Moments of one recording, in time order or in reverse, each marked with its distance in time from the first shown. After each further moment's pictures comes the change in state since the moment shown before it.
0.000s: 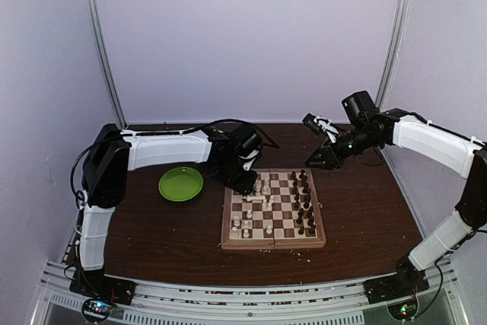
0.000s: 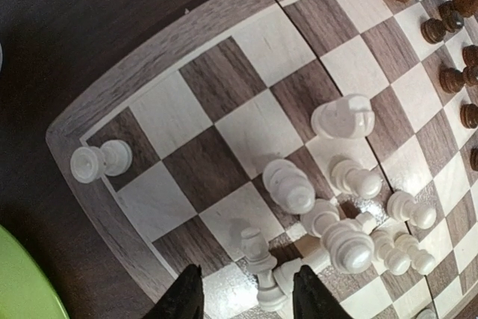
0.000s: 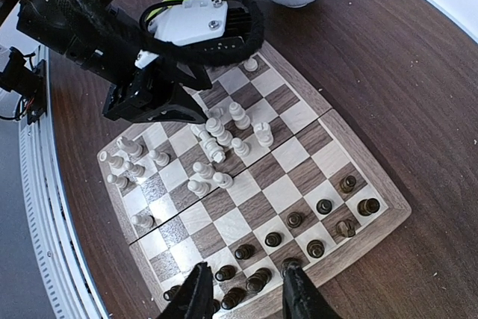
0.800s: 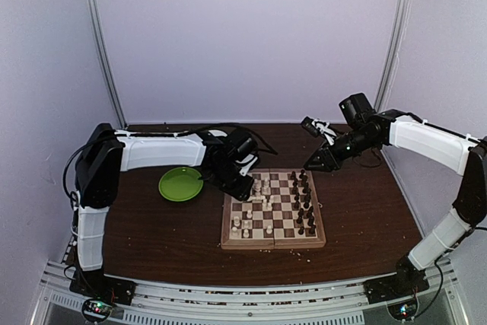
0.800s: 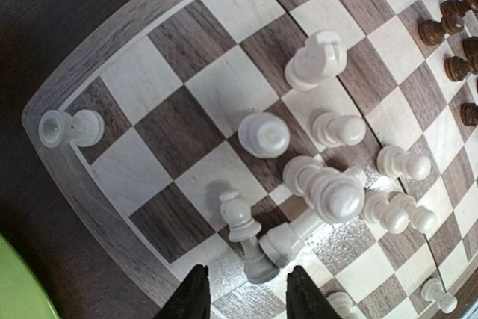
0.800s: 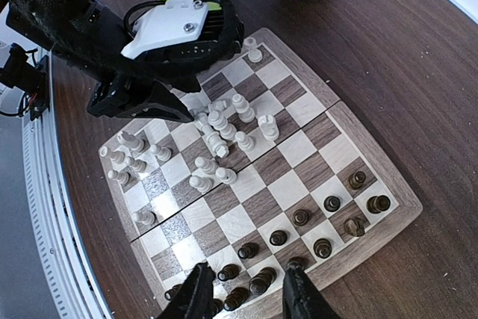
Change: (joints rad) left arm 0.000 -0.061 -0.108 0.042 0.072 0.061; right arm 0.000 0.031 0.001 -0.008 -0.017 -0.005
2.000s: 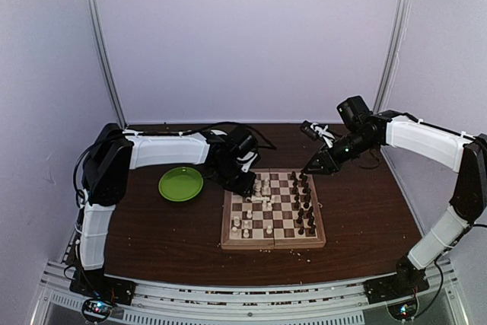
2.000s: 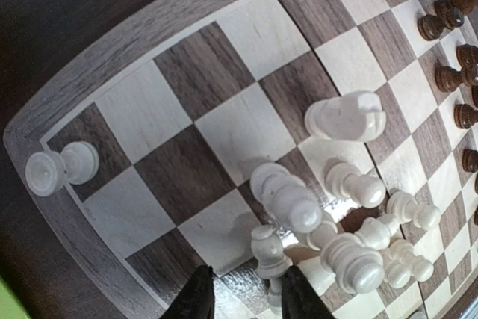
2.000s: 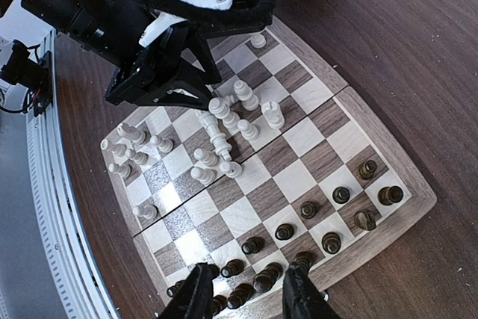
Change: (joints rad) left arm 0.031 0.069 0.058 0.035 0.052 -0.075; right arm -0.006 0.032 0.003 -0.023 -0.019 -0.001
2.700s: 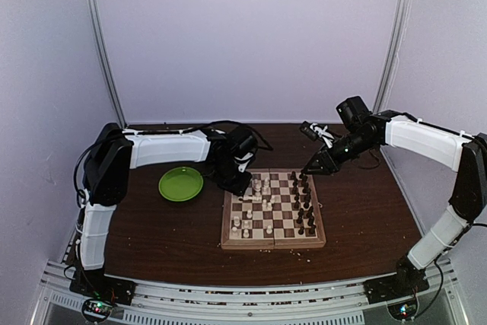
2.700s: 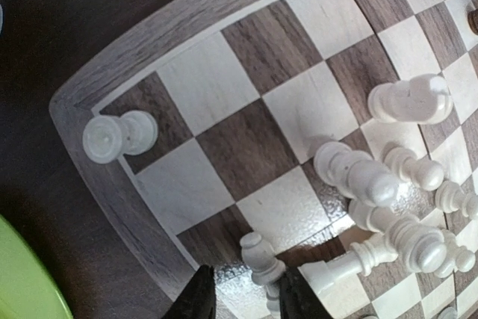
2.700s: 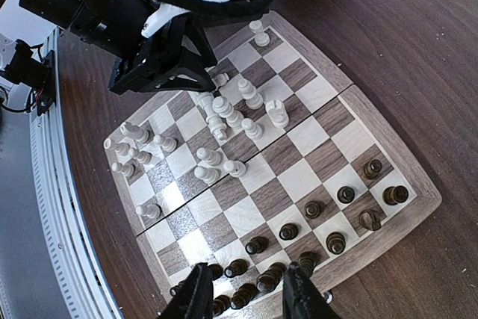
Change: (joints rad) left arm 0.001 0.010 0.041 -0.116 -0.109 0.008; right arm 0.000 0.008 0.004 -0.007 -0.011 0.000
